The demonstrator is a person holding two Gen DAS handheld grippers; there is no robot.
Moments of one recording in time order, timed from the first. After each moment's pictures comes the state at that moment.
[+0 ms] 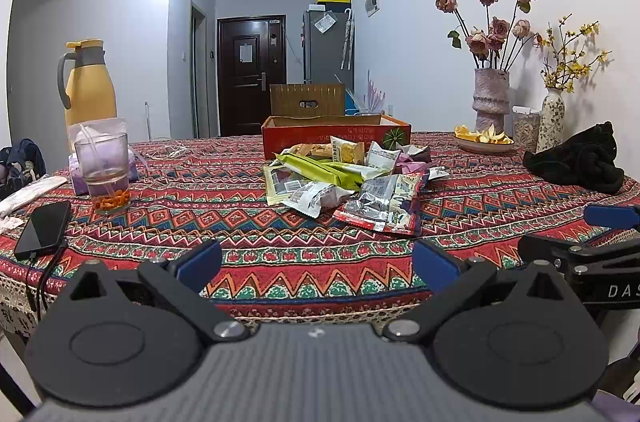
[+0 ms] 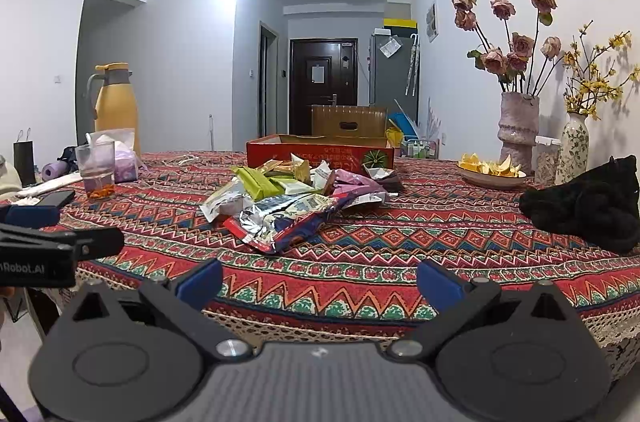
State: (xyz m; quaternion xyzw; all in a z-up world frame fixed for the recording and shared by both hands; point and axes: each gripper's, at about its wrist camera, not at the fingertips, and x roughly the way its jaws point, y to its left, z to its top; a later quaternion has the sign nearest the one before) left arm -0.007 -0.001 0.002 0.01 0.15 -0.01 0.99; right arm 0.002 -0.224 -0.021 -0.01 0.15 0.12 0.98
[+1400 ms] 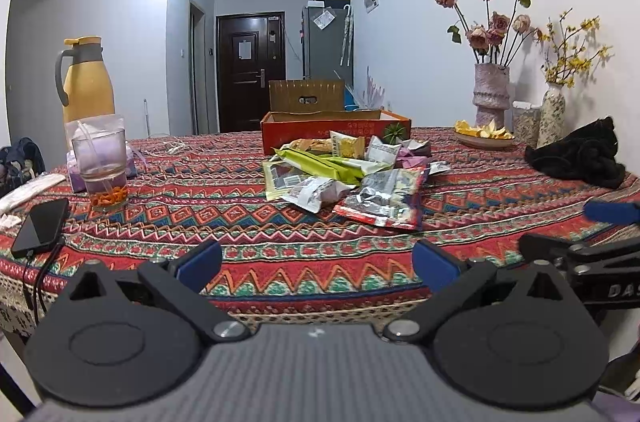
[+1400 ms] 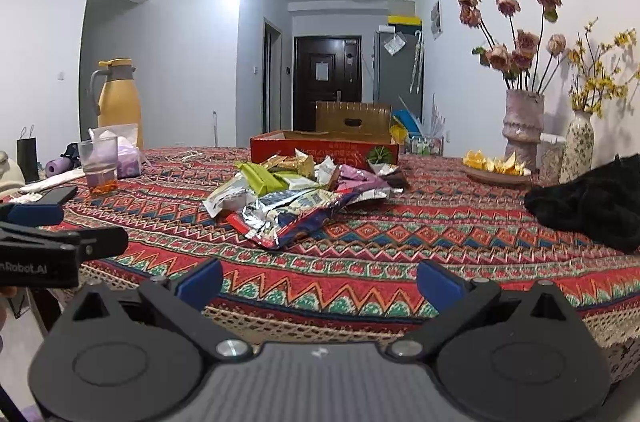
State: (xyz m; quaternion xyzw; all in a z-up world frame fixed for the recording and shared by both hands) left arm 0.001 0.001 -0.004 0.02 0.16 -0.01 0.99; right arm 0.005 -0.225 -0.023 -0.02 0.15 0.12 0.98
